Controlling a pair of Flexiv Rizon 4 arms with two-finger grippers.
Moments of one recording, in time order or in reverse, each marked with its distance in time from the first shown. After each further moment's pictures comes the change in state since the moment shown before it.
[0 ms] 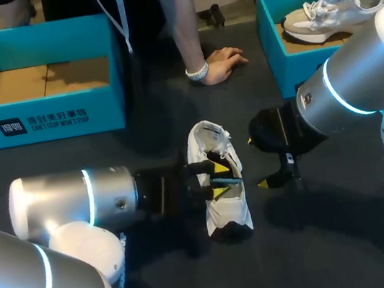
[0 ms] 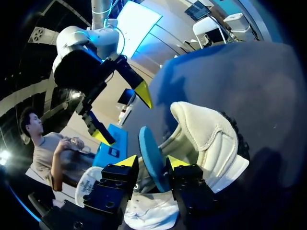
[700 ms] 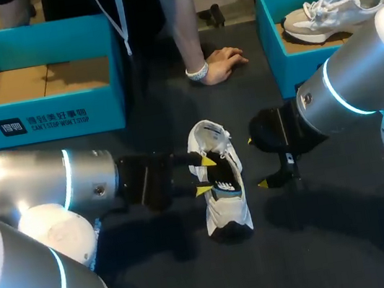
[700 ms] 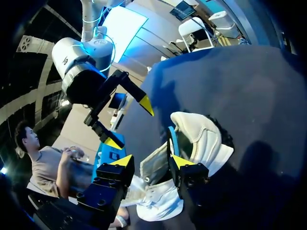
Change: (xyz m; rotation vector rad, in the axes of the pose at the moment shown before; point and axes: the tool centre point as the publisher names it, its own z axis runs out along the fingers) left arm -0.015 -0.009 -0.036 0.007 0.104 0.084; right arm 0.000 0.000 0.000 0.000 0.000 0.000
